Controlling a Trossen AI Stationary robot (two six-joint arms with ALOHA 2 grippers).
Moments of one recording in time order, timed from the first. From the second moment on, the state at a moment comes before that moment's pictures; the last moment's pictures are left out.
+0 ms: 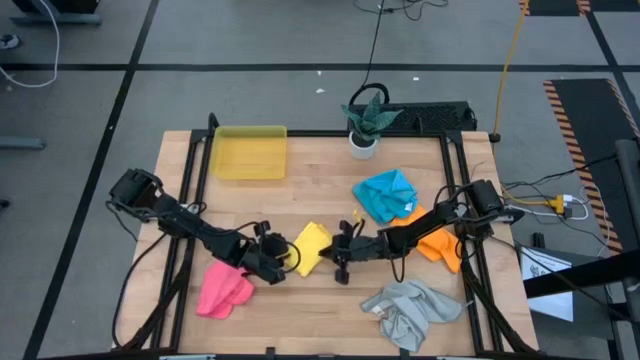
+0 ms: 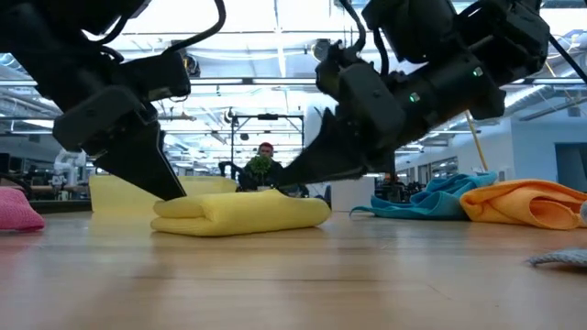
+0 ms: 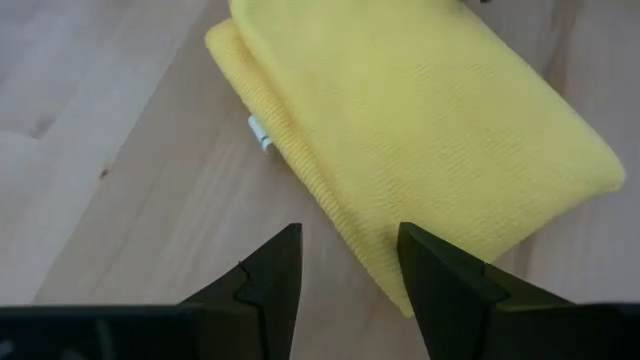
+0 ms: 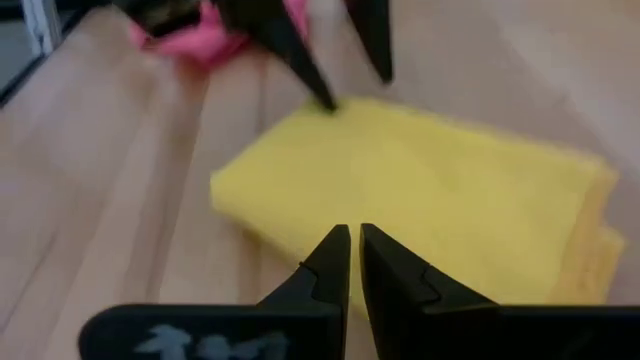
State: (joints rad) left arm -0.45 1.61 0.71 -0.13 -0.50 -0.61; right arm 0.26 1.93 0.79 0.62 0.23 0.30
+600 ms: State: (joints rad) left arm -0.48 1.61 0.71 -0.08 -0.43 -0.60; right arm 0.24 1.89 0.79 0.44 0.27 0.30
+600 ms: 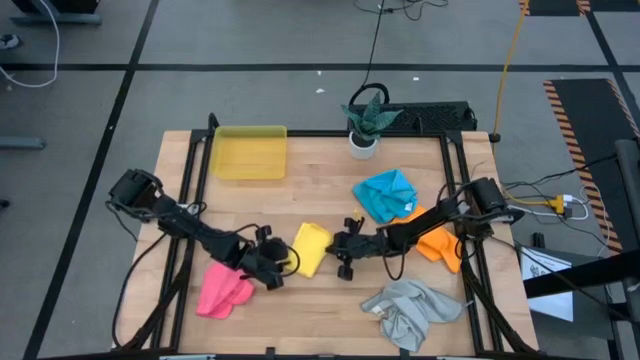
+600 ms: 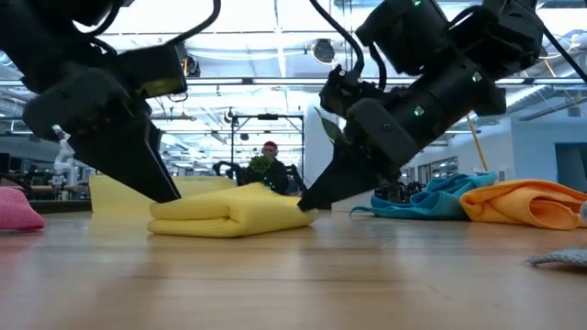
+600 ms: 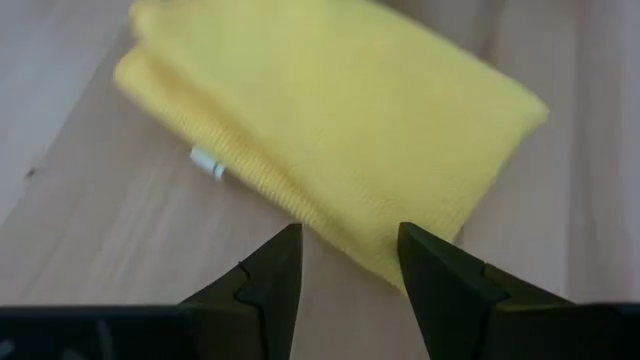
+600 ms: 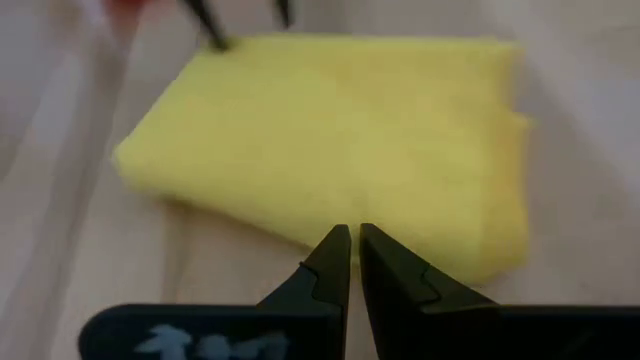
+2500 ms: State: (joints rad) left arm -0.47 1.65 0.71 0.26 -0.71 -0.39; right arm 0.33 2.00 0.81 0.75 0.23 0.30
